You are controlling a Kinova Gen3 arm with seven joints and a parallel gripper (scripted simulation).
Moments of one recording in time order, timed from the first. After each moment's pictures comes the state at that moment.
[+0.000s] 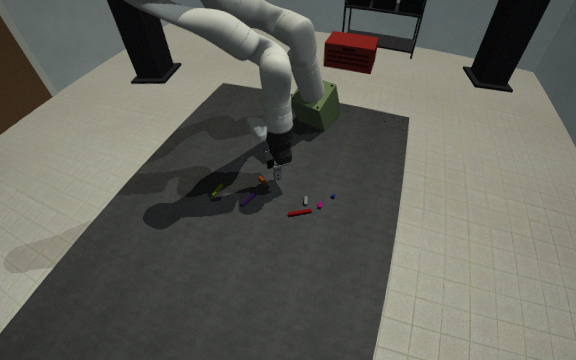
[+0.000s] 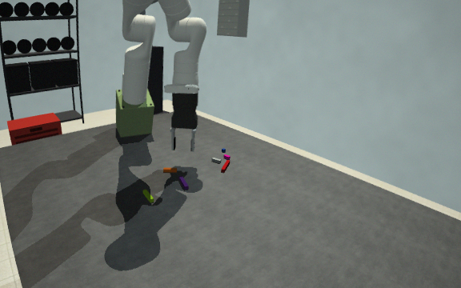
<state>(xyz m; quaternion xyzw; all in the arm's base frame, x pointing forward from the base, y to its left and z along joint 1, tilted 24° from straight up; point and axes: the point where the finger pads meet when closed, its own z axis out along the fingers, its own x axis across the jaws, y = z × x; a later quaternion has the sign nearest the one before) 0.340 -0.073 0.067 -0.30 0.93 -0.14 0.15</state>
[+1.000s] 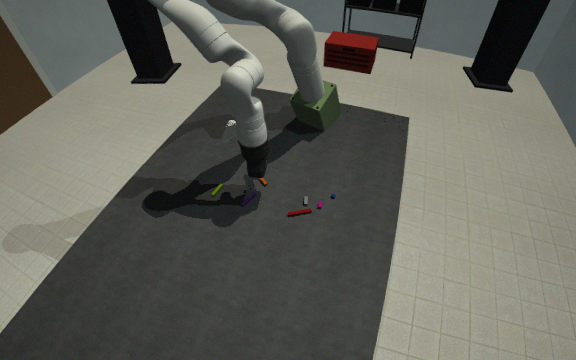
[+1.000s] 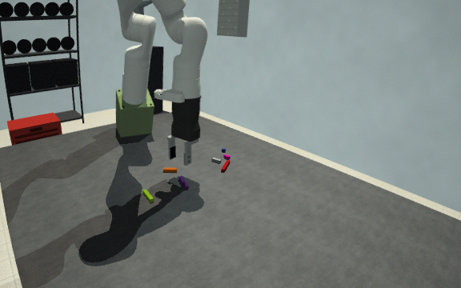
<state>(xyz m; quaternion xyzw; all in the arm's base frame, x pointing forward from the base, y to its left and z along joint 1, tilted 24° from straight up) 0.380 -0.129 0.088 -0.03 0.98 -0.08 0.18</state>
